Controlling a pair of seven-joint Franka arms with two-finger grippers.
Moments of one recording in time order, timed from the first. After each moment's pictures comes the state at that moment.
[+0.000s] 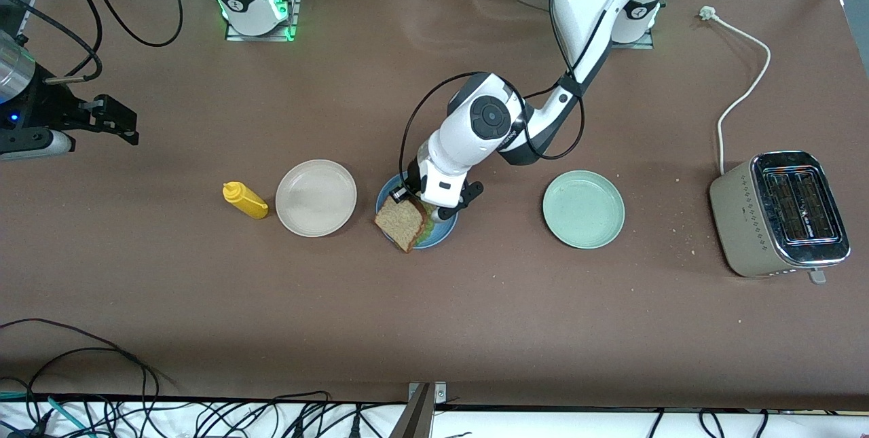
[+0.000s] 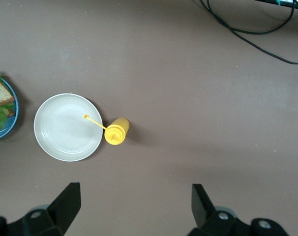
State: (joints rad) left arm -0.53 0.79 -0.27 -1.37 -0.24 2.49 -1.25; right arm 0.12 0.10 -0.06 -1.52 -0.03 1.65 -0.08
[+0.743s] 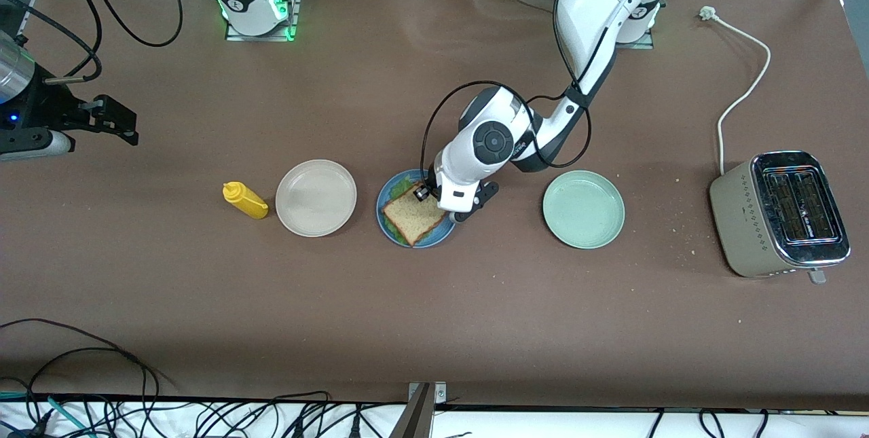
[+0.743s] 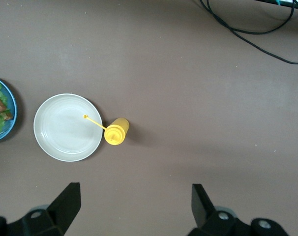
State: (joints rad) left arm -0.50 0.80 -0.26 -1.46 -0.24 2.35 -1.26; right arm 0.12 0.10 -0.06 -1.51 -0.03 1.65 -0.08
